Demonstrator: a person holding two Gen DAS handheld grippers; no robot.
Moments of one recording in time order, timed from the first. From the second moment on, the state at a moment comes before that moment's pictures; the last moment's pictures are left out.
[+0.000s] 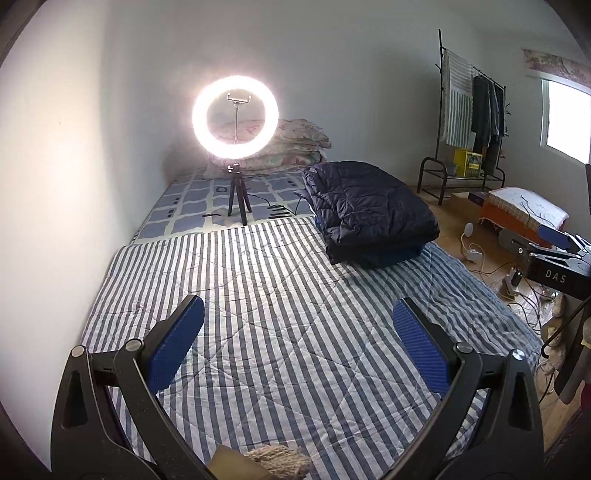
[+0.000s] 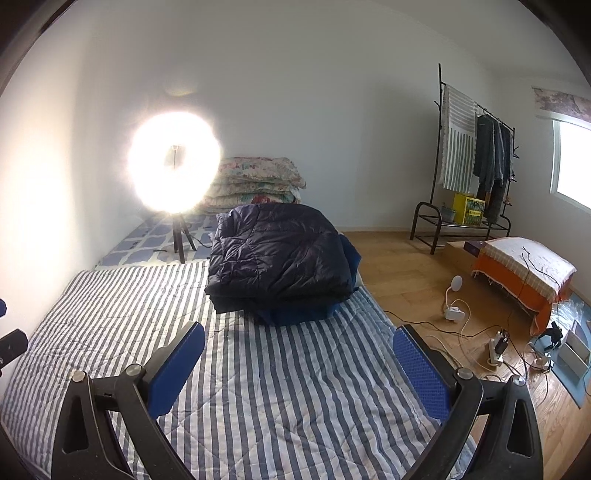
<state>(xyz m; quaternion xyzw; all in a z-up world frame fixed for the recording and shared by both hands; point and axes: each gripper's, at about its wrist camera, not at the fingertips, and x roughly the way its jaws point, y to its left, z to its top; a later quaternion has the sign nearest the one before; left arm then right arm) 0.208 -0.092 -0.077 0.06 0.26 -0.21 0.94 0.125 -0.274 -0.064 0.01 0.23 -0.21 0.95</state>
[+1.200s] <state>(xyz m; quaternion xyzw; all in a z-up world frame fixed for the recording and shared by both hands) 0.206 -0.094 -0.080 0.06 0.26 -0.21 0.94 0.132 -0.272 -0.068 0.04 0.23 -0.20 0.95</state>
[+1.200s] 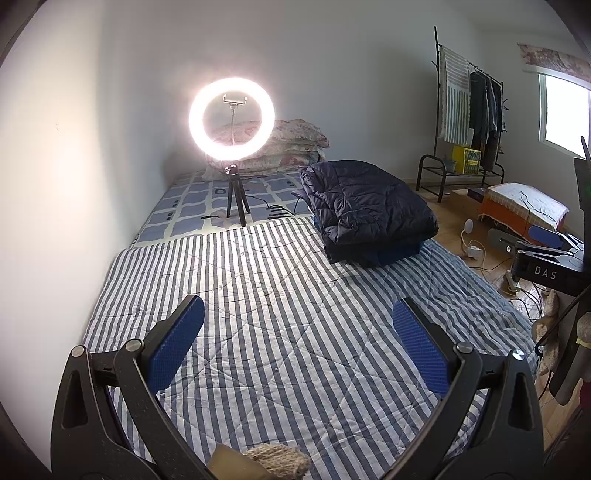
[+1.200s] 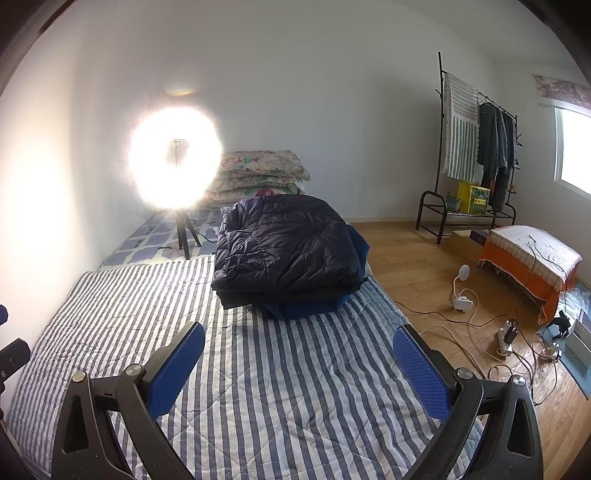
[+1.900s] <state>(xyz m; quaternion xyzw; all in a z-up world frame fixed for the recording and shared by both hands) 0.207 -0.093 -0.080 0.07 0.26 -0.22 0.94 0.136 -0.265 -0.072 0.04 0.24 -0.19 0.95</state>
